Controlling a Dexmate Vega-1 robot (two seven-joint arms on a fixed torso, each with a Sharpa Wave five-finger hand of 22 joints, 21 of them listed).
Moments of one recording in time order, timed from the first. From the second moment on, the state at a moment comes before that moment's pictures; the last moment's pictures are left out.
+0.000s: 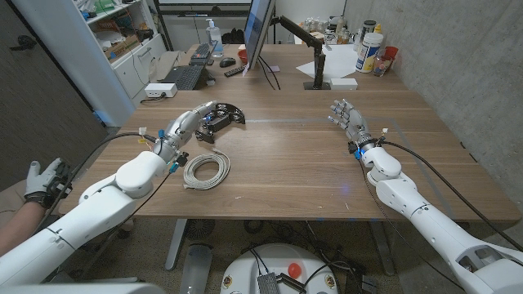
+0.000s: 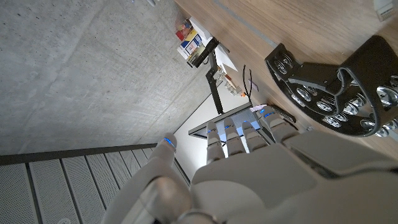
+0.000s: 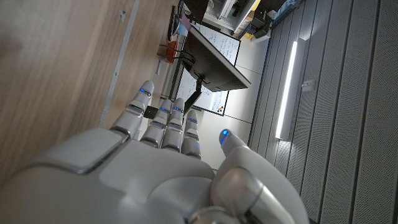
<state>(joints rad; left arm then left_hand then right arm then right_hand) 1.26 0.92 0.15 -1.96 -0.39 -0.07 0.18 0.08 0.04 0.54 -0.04 0.17 0.15 -0.10 0.20 0.18 0.10 -0.05 0.22 0.20 -0.02 -0.03 0.18 0.17 0.06 0.07 0.19 0.17 -0.85 -0.49 -0.38 -1.31 0.62 0.33 0.00 0.17 0.12 0.42 0.07 0.18 0.29 0.01 0.19 0.19 0.38 0.02 0.19 0.21 0.27 -0.04 0.20 0.27 0.41 0.09 0.20 0.18</state>
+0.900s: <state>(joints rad) 1.30 0.97 0.14 -2.05 -0.26 0.05 0.22 0.13 0.04 0.56 -0.08 0.17 0.16 -0.11 0.20 0.18 0.11 -0.05 0.22 0.20 -0.02 -0.03 0.18 0.17 0.06 0.06 0.19 0.17 -0.85 -0.49 -0.38 -1.31 0.62 0.33 0.00 0.17 0.12 0.41 0.07 0.18 0.29 0.01 0.19 0.19 0.38 0.02 0.19 0.21 0.27 -0.04 0.20 0.27 0.41 0.09 0.20 0.18</state>
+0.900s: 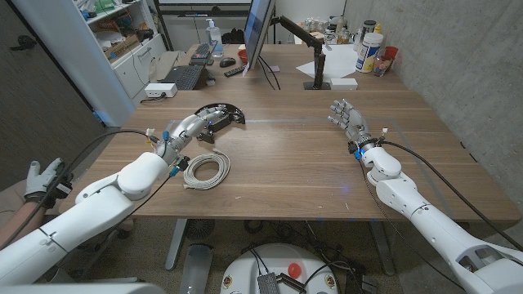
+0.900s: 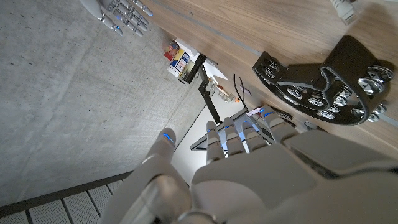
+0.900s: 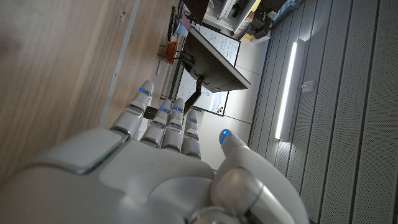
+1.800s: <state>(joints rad) 1.31 0.99 0.17 -2.12 -0.10 0.16 0.28 0.19 0.04 0.57 -0.13 0.18 0.21 -0.11 0.21 0.18 0.14 -0.07 0.24 0.20 0.00 -0.03 0.18 0.17 0.08 0.04 0.19 0.17 -0.85 -0.50 -0.38 -1.31 0.62 0.33 0.00 0.17 0.12 0.41 0.07 0.18 0.29 0.01 0.19 0.19 0.38 0.02 0.19 0.20 0.27 -0.04 0.20 0.27 0.41 0.09 0.20 0.18</state>
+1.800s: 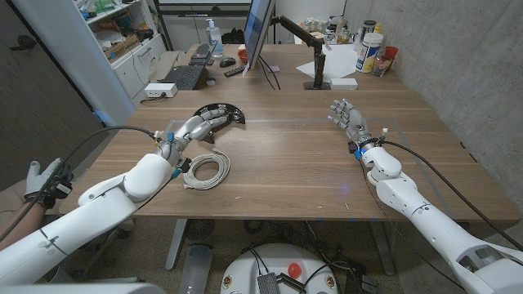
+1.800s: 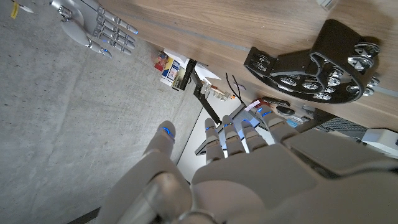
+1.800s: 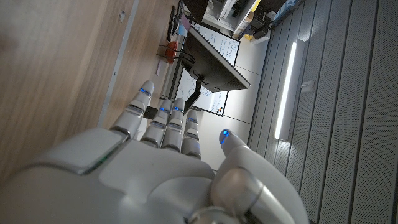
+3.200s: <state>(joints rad) 1.28 1.03 0.27 -2.26 0.19 0.48 0.32 0.40 0.02 0.62 -0.19 0.18 0.26 -0.15 0.22 0.19 0.21 -0.11 0.25 0.20 0.04 -0.04 0.19 0.17 0.11 0.04 0.19 0.17 -0.85 -0.50 -0.38 -1.31 0.62 0.33 0.00 0.17 0.12 0.41 0.07 0.18 0.29 0.01 0.19 0.19 0.38 0.02 0.19 0.20 0.27 -0.04 0.21 0.26 0.41 0.09 0.20 0.18</state>
